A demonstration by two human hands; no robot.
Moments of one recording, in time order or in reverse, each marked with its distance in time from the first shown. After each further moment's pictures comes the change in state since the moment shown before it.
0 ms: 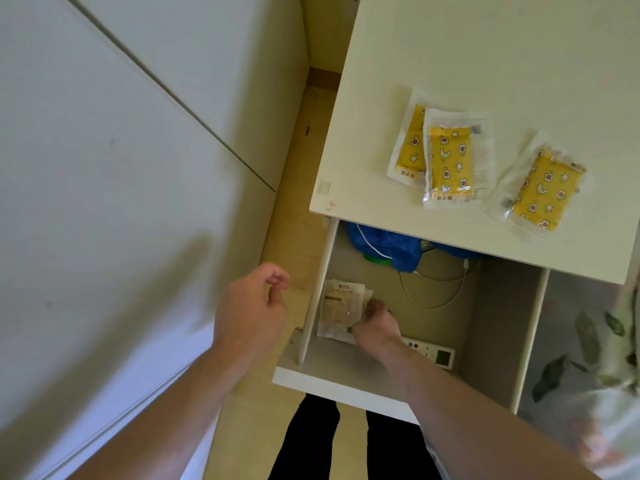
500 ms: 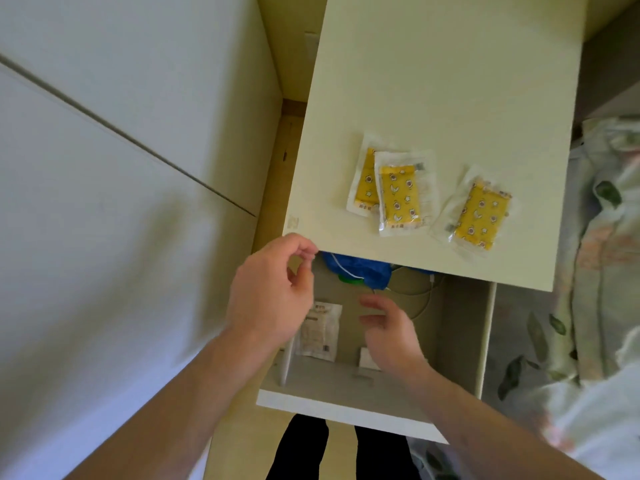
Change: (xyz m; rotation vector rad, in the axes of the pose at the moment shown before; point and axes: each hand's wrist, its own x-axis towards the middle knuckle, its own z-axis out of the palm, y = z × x) left_hand 0.010 0.123 -0.041 -0.040 0.026 0.326; right_hand -0.071 -0.010 -0.076 0.274 0.094 -0.285
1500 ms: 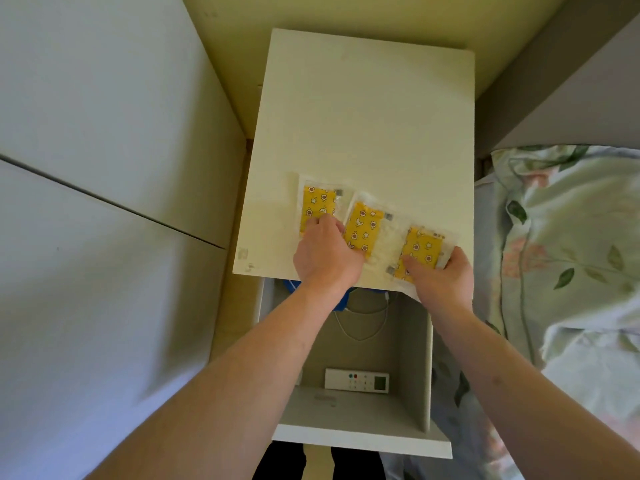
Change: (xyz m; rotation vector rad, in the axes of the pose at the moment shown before) left_hand 0.076 0.120 0.094 0.047 -0.064 -0.232; right_hand 0.009 -0.067 -0.150 0.296 0.571 -0.071
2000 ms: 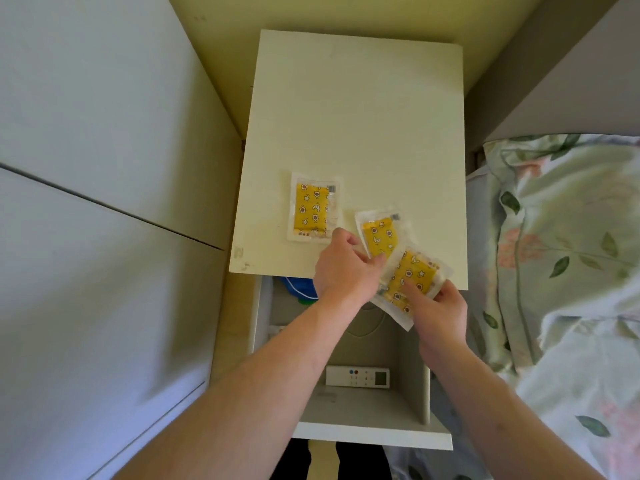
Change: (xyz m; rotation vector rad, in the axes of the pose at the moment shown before) left_hand -0.031 0.009 0.028 -0.220 -0.100 -0.042; right_hand -0.032 0.046 -0.009 0.249 -0.026 0.107
